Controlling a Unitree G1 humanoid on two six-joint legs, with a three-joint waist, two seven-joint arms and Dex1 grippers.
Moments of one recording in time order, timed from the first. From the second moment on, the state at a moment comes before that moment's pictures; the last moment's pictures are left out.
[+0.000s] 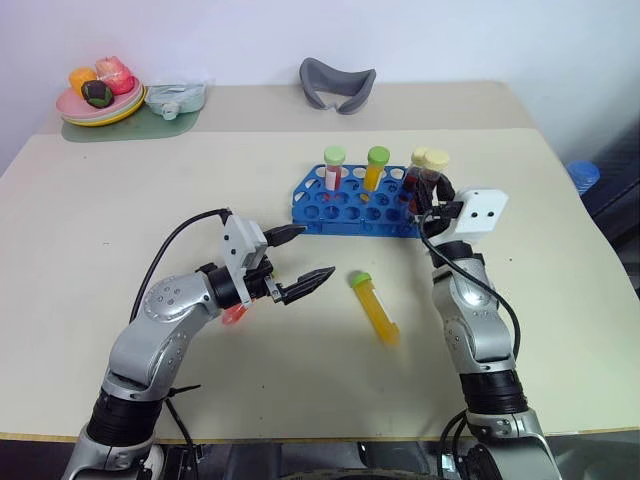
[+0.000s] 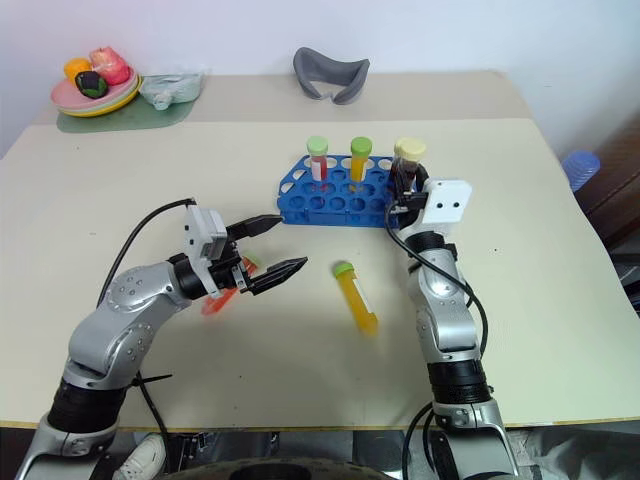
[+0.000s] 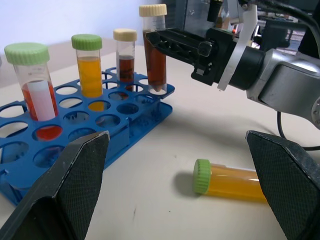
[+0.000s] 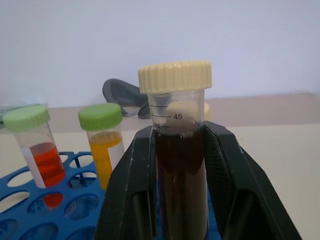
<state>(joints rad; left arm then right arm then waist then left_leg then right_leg) -0.21 0.46 -0.06 -0.42 -0.49 0.41 -0.76 -0.30 -0.17 -0.01 -0.05 0.23 -0.04 -0.01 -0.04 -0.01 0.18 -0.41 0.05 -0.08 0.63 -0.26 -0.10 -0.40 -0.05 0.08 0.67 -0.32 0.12</state>
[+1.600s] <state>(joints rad) -0.10 0.70 -0.01 -0.32 -0.45 0.24 -1.06 -0.71 -0.90 0.43 -0.37 1.95 1.20 -0.88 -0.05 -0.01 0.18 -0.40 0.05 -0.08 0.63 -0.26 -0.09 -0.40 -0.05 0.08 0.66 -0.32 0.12</state>
